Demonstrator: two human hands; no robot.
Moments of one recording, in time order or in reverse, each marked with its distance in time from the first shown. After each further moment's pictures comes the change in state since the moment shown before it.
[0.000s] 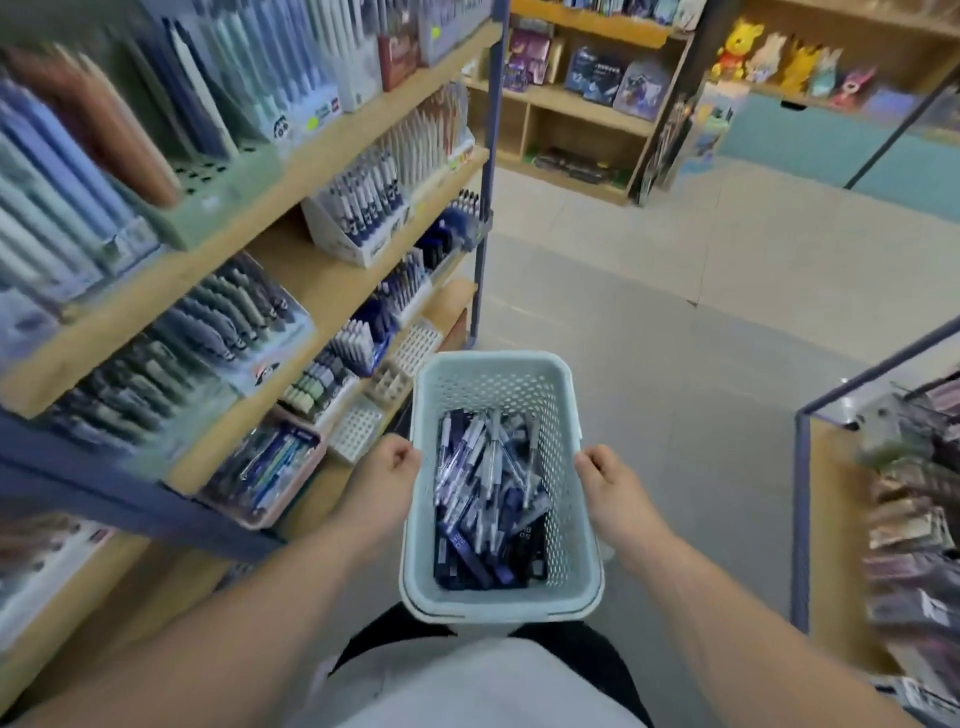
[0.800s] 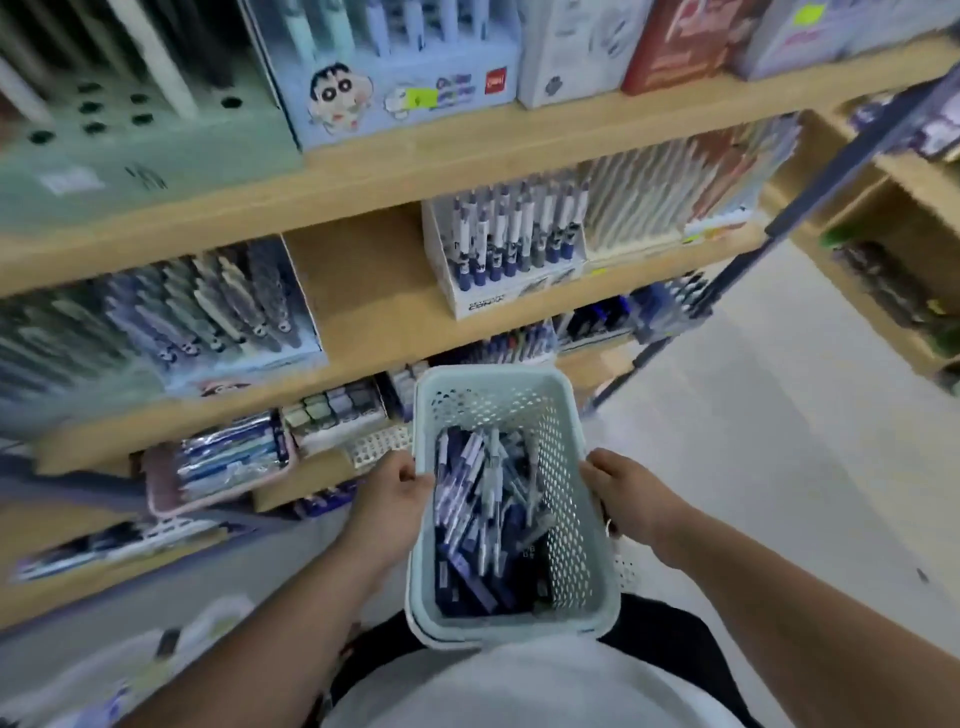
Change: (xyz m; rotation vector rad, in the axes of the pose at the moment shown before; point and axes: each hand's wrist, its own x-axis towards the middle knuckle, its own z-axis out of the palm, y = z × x) left_hand 0.262 0.023 0.059 -0.246 0.521 -0.406; right_hand 0.428 -0.159 0.039 -0.627 -0.732 -0.223
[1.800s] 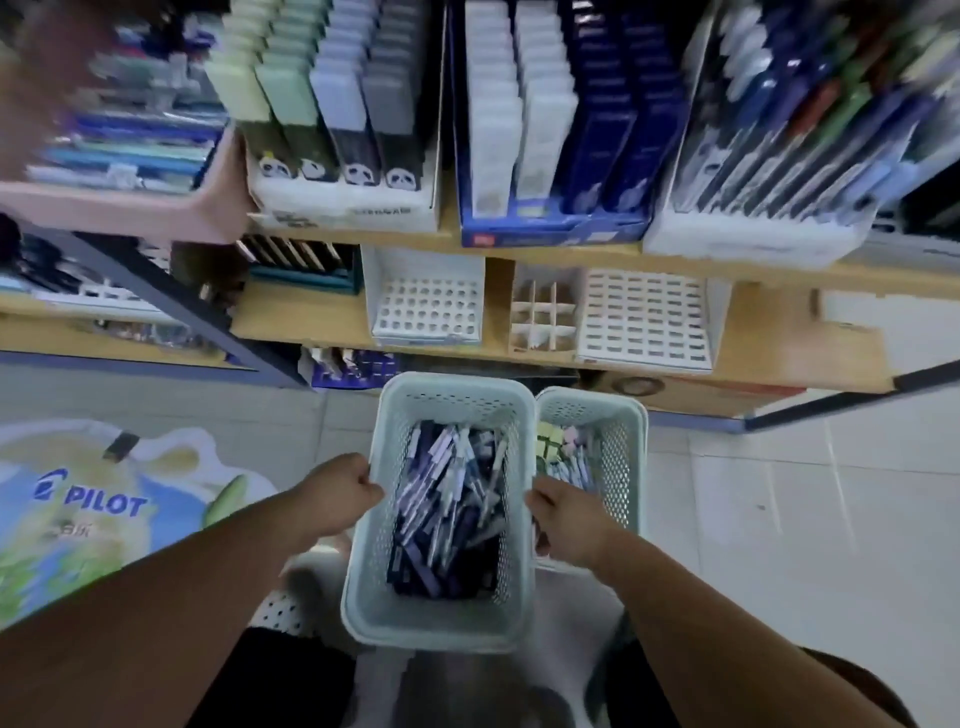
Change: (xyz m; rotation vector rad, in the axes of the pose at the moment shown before) left_hand 0.157 -0.319 0.147 0.073 0.010 -0.481; right_hand 0.313 0.201 0.222 -0.425 -0.486 -0.228
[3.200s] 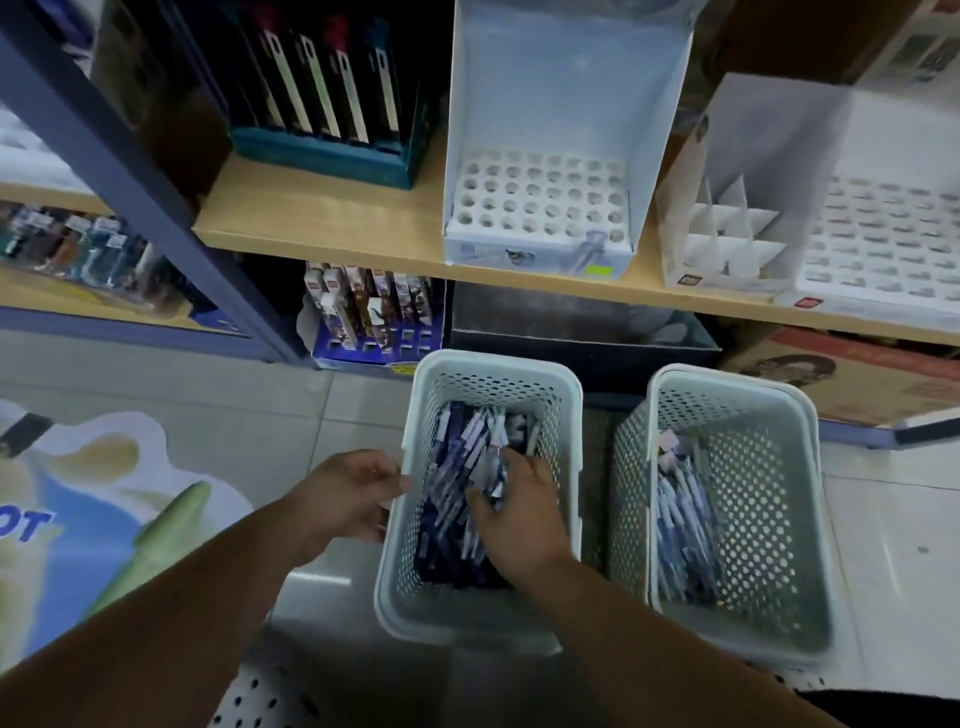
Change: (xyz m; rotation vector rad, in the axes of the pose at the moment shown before) left_hand 0.203 -0.151 0.051 -0.655 -0.169 0.123; right_hand 0.202 0.002 0.192 -0.058 0.410 -0.188
